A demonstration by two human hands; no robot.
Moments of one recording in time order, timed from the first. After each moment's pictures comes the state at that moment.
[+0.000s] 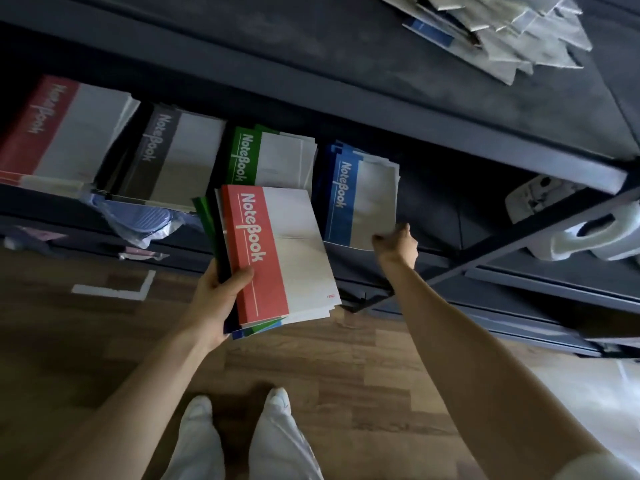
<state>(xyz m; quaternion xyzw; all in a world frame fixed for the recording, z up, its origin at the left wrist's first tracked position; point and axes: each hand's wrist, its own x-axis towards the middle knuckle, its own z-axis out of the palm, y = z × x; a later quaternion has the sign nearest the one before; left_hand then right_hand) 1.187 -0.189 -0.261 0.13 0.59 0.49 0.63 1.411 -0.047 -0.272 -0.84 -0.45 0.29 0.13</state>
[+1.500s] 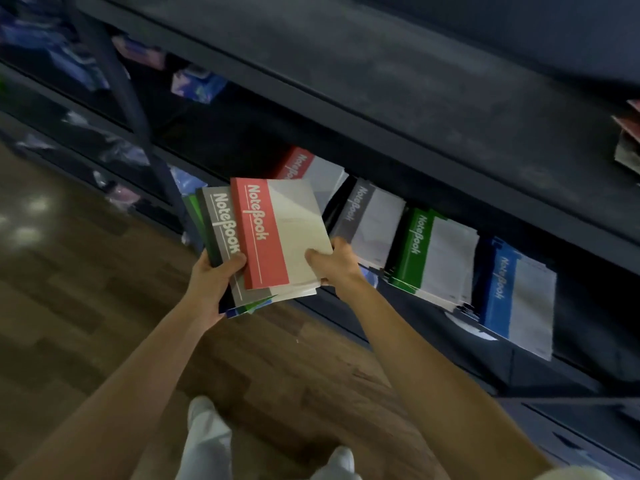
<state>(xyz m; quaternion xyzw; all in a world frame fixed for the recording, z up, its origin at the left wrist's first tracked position) 0.916 -0.271 -0.203 0.02 0.62 0.64 0.45 1.046 -0.142 -0.203 -0.56 -0.61 0.55 0.11</state>
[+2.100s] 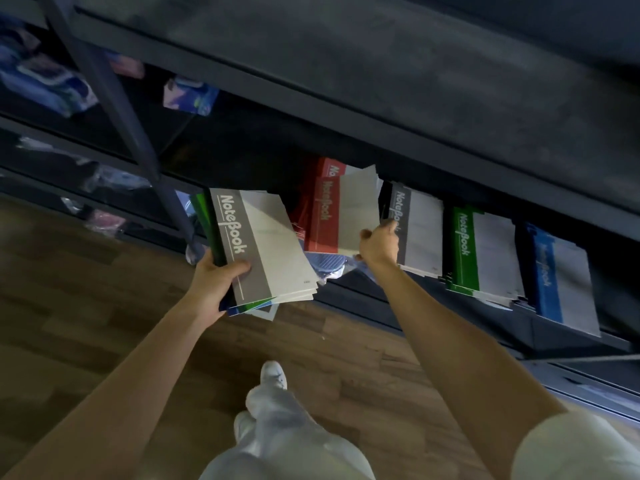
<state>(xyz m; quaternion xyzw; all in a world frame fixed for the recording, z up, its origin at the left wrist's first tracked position) 0.735 -0.250 -0.213 0.09 0.63 0.54 0.55 0.929 -0.097 -0.223 -0.73 -0.55 0.37 0.18</state>
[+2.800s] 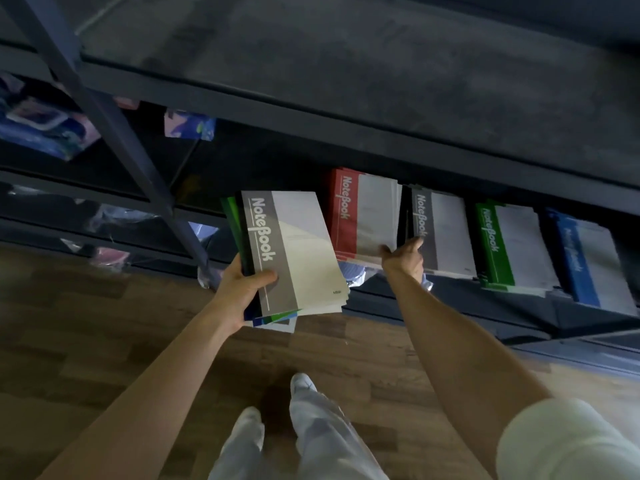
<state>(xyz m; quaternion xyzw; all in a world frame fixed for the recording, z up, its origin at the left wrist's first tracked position) 0.675 -0.215 -0.216 0.18 0.61 0.47 0.61 0.894 -0.094 -0.244 -0.84 -0.42 0.31 0.13</state>
